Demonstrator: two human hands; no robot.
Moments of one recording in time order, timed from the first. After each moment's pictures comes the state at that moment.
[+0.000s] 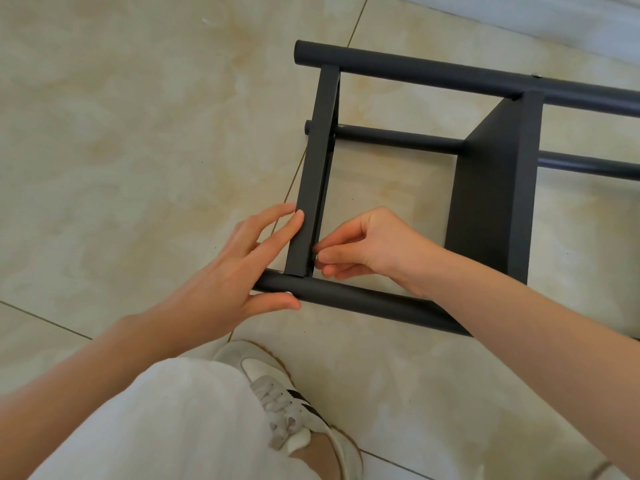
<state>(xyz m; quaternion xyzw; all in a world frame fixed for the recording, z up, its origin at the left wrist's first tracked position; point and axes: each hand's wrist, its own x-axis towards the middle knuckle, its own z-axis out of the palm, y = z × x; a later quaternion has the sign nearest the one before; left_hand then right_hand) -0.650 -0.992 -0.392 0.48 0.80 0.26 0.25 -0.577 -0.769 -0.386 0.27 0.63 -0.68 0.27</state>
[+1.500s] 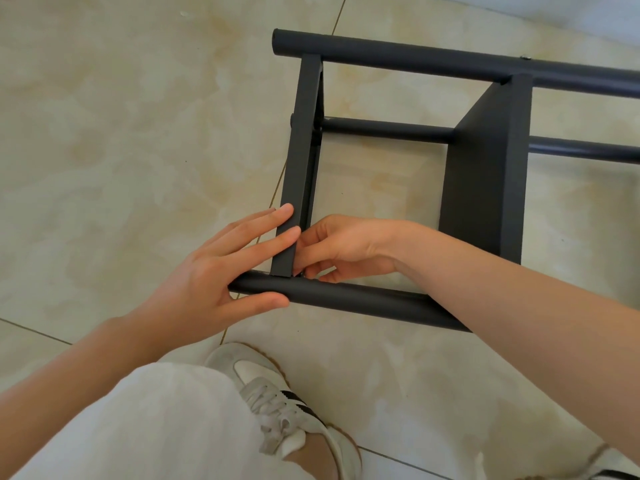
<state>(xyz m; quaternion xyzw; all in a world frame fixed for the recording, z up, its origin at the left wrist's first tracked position) -0.657 -0.995 -0.402 0.52 0.77 0.30 0.21 -0.601 -0.770 -0.415 0.15 0.55 -0.69 0.45</state>
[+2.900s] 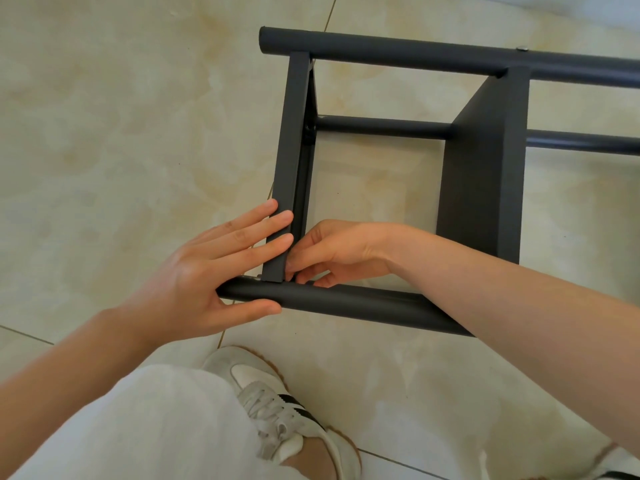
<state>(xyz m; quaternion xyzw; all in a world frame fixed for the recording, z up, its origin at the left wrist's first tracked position) -0.670 -0.986 -0.402 0.59 0.74 0.28 0.15 -0.600 -0.765 -0.432 0.15 0.52 -0.71 0.46</state>
